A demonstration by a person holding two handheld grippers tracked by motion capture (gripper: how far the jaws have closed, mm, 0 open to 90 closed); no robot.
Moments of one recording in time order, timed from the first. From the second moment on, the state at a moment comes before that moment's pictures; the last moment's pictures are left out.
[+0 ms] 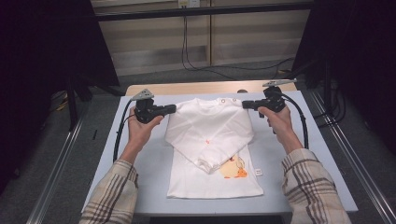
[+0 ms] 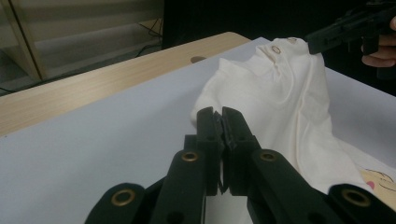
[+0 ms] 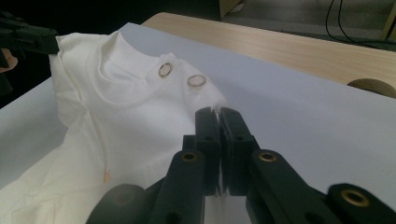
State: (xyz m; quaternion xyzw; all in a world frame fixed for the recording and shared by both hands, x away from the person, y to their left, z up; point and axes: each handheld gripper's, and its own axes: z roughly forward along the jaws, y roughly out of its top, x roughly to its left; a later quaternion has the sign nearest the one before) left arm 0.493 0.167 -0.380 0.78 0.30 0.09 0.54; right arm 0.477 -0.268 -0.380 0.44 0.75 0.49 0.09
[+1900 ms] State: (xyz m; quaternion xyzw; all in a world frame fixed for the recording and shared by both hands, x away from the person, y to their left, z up) left arm 0.431 0.177 -0.368 0.79 0.27 0.07 0.54; right arm 0.406 -0.266 -0.359 0.40 0.76 0.49 0.11
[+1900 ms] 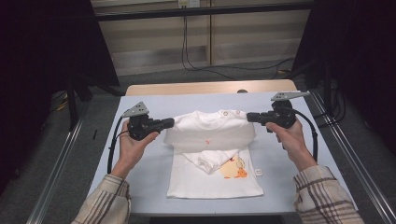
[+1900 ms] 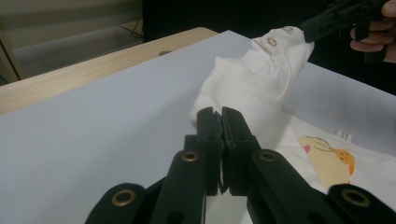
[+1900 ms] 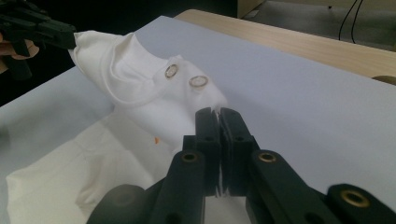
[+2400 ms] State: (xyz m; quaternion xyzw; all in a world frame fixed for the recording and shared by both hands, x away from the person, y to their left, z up) left arm 0.420 0.176 -0.371 0.81 0.25 0.08 0.53; right arm 0.389 -0.268 -0.364 0.40 0.77 0.49 0.10
